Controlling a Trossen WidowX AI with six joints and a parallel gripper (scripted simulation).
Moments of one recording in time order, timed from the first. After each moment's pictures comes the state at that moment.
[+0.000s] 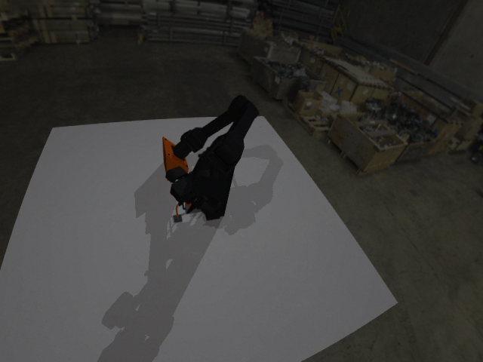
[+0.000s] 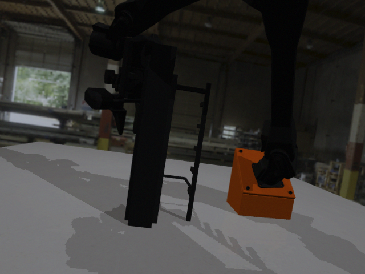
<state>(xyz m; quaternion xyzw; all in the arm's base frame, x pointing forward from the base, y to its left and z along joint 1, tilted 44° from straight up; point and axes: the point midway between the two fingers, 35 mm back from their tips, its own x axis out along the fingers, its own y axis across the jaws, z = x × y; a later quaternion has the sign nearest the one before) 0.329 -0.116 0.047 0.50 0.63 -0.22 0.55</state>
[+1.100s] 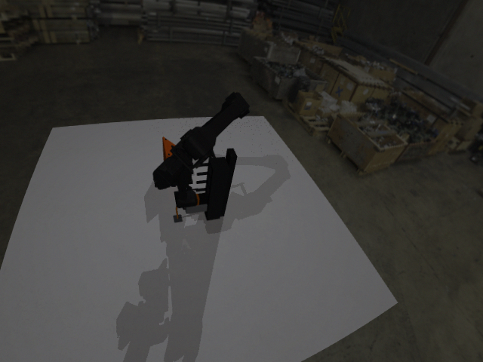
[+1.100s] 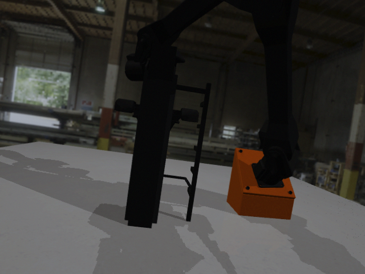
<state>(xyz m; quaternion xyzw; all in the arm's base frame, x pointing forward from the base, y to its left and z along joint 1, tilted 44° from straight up) 0.270 -0.098 0.026 0.69 0.61 -0.30 0.26</state>
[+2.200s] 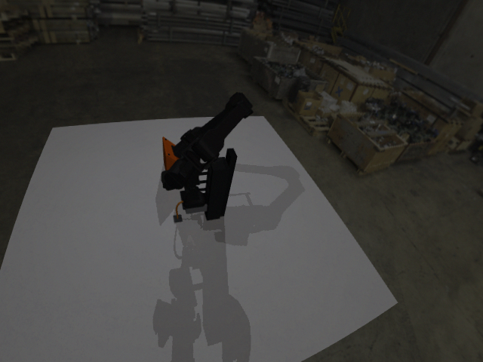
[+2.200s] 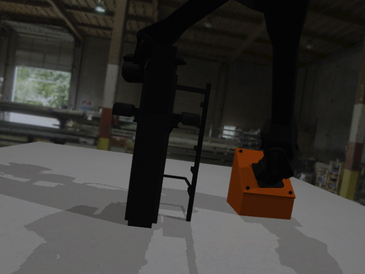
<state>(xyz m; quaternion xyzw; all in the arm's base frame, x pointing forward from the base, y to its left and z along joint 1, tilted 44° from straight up) 0.271 -0.074 0.035 0.69 0.61 -0.30 0.26</state>
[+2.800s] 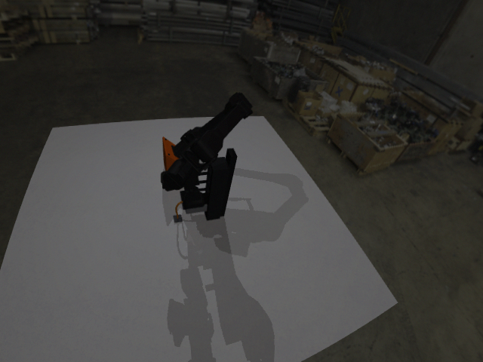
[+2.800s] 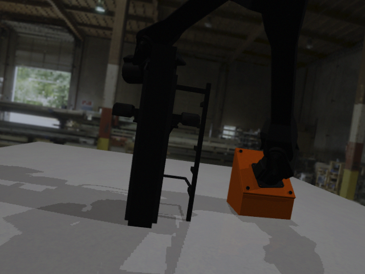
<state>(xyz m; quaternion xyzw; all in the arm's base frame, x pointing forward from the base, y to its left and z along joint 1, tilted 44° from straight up) 0.271 -0.074 0.033 0.69 0.61 -0.29 0.25</state>
